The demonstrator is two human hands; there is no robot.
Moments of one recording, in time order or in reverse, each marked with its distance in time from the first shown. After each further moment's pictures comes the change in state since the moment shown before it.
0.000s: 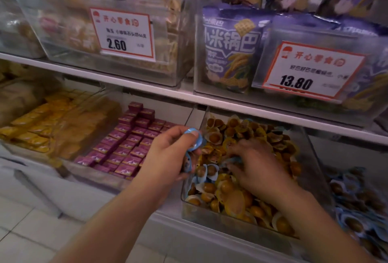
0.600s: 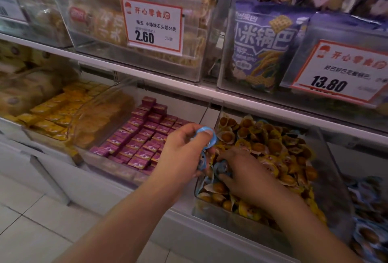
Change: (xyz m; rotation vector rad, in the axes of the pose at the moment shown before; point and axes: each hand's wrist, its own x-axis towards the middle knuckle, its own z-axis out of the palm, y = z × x) left_hand -0.008 0.004 0.003 0.010 0.068 -0.012; right_hand 0.012 -0.022 0.037 0.083 -0.137 -0.042
